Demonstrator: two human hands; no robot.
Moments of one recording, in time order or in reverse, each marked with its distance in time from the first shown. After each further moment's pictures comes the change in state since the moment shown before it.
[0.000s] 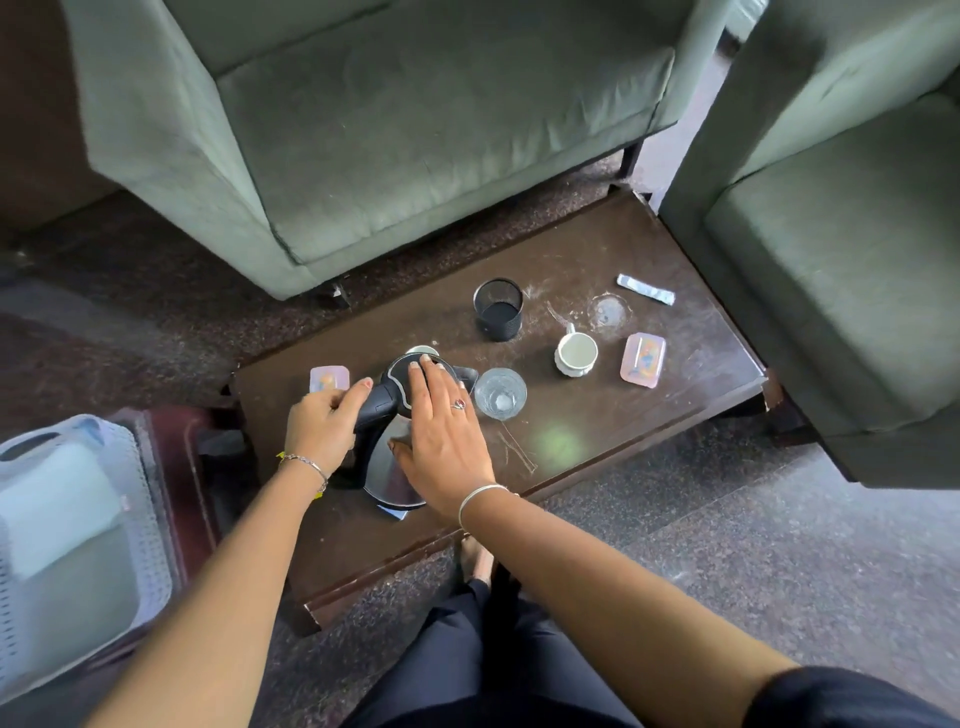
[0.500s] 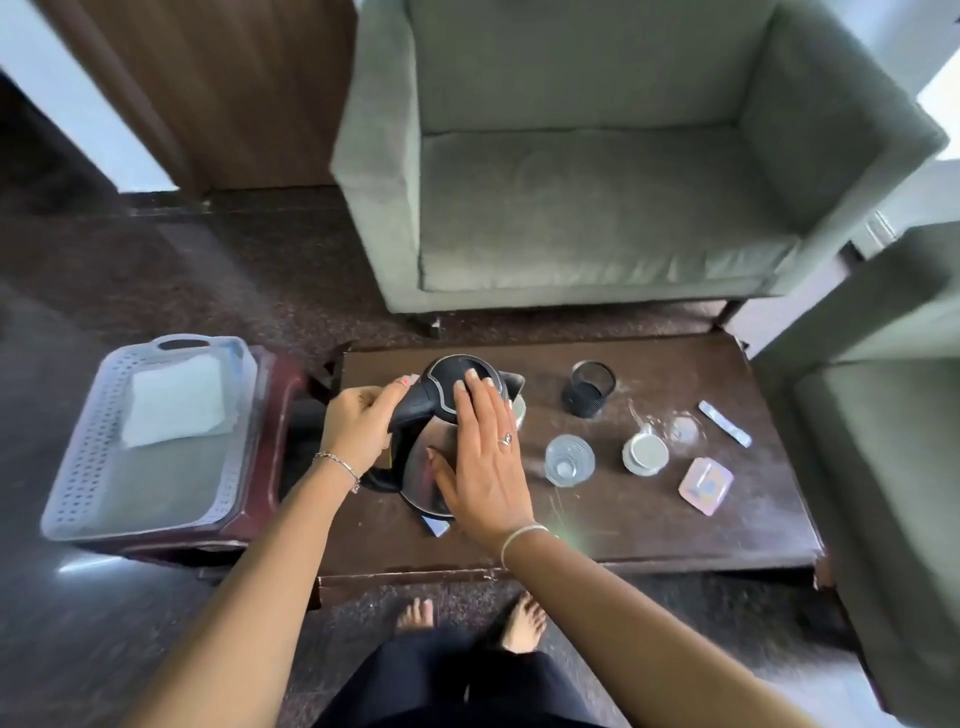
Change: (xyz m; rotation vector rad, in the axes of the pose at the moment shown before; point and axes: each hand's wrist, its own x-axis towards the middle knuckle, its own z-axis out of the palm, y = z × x) left_hand -0.067 -0.014 -0.085 -0.446 0.237 -0.074; right_hand -0.025 -0.068 -0.027 0.022 0.192 -0.443
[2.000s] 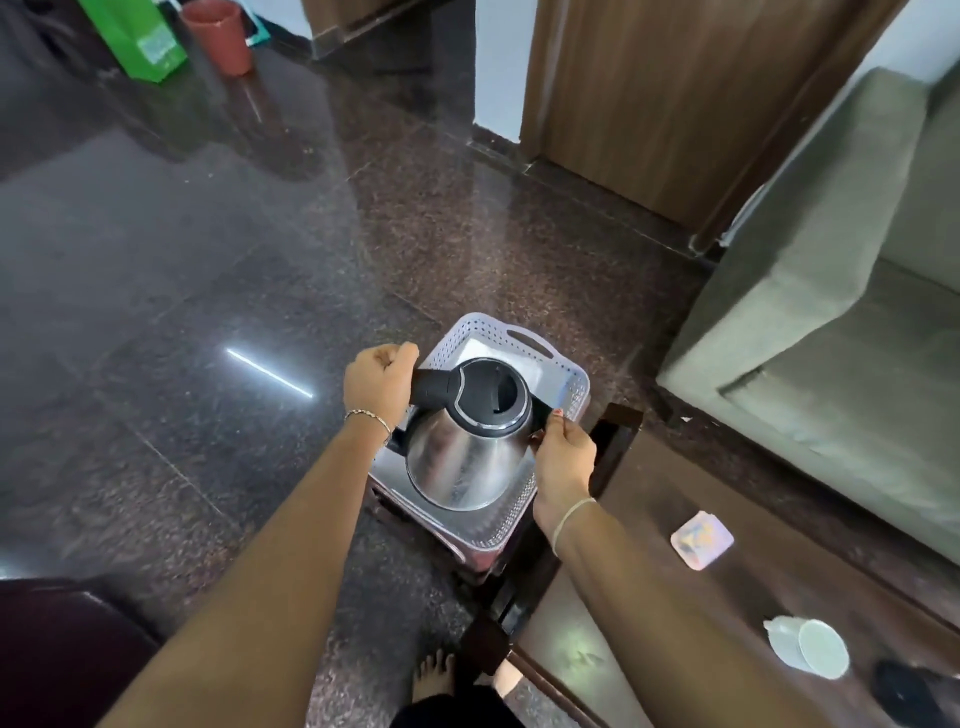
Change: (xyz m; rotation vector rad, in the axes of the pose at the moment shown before) left_hand 0.127 -0.199 -0.386 -0.183 0.731 -0.240; right_hand 0.174 -0.281 0.285 0.743 -0.318 0.857
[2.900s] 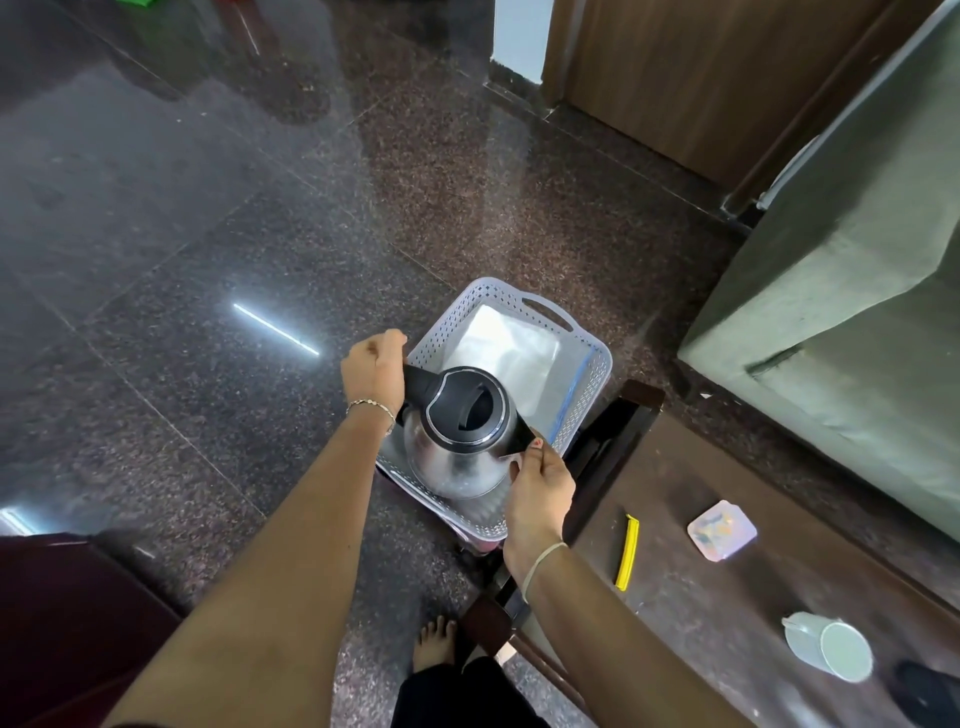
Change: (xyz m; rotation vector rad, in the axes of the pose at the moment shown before) left_hand 0.020 -0.052 0.023 -0.108 0.102 -0.173; right_hand -0.012 0.069 0.023 0.114 -0.023 0.048
